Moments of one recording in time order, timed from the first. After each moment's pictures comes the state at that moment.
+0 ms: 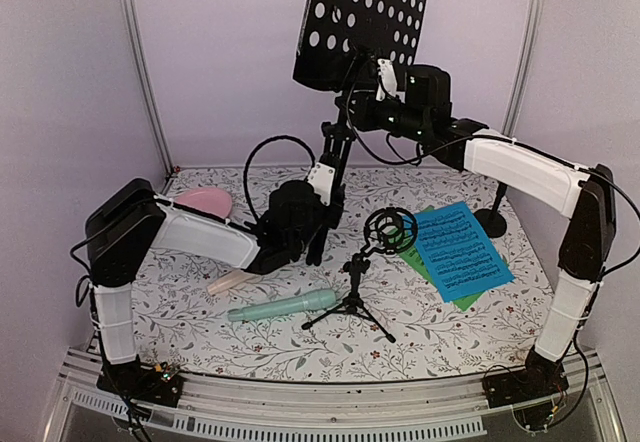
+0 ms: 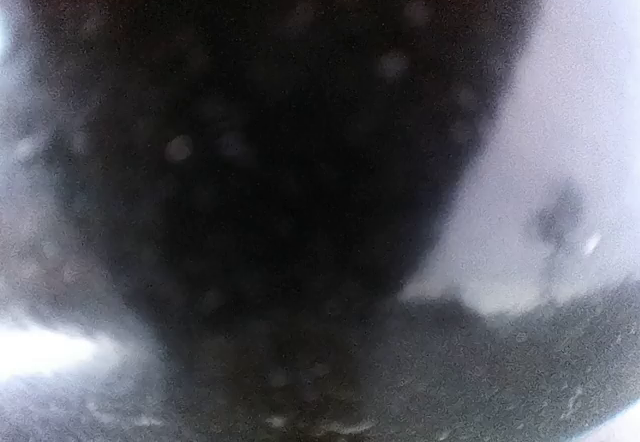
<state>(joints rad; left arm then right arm) -0.95 2.00 1.19 0.77 -0.58 0.12 0.68 1.84 1.71 0.07 -0.15 0.25</state>
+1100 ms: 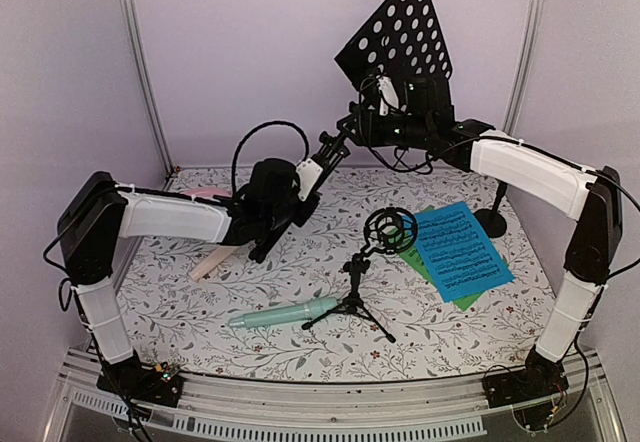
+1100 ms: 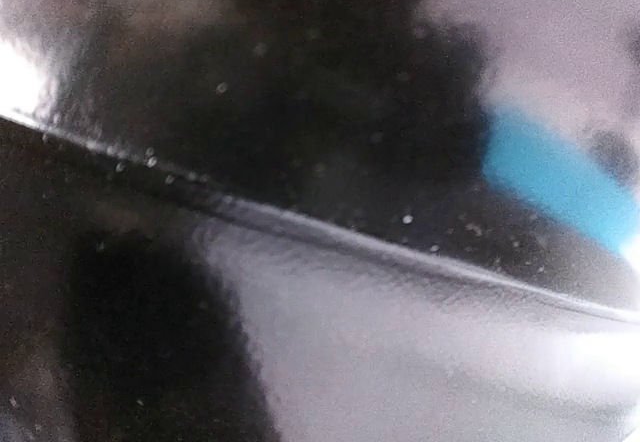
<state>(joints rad) -0.82 1.85 1.19 0.31 -0.40 0.30 0.67 1.80 1.67 -0.12 -0.19 0.30</state>
